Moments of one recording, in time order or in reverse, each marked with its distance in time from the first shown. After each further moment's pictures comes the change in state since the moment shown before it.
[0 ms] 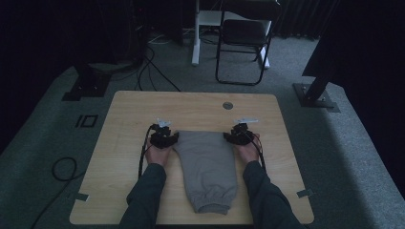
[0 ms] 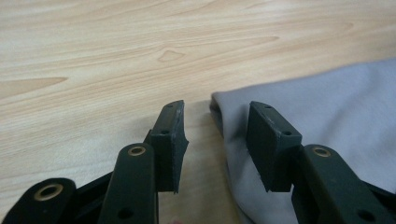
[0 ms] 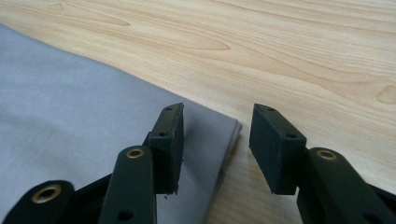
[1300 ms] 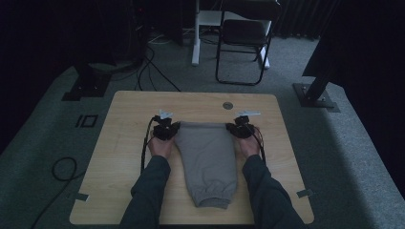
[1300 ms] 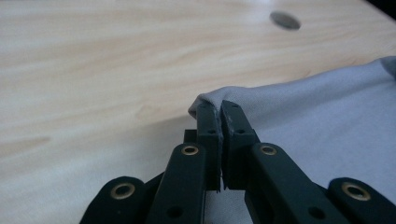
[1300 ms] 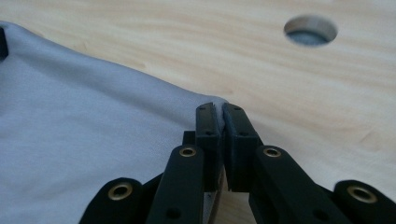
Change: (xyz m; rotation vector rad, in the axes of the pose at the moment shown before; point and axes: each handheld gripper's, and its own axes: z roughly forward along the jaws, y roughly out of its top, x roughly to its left) left arm -0.010 0.035 -0.017 -0.081 -0.065 0.020; right arm -0.001 0.028 -0.018 -0.062 0.030 -0.001
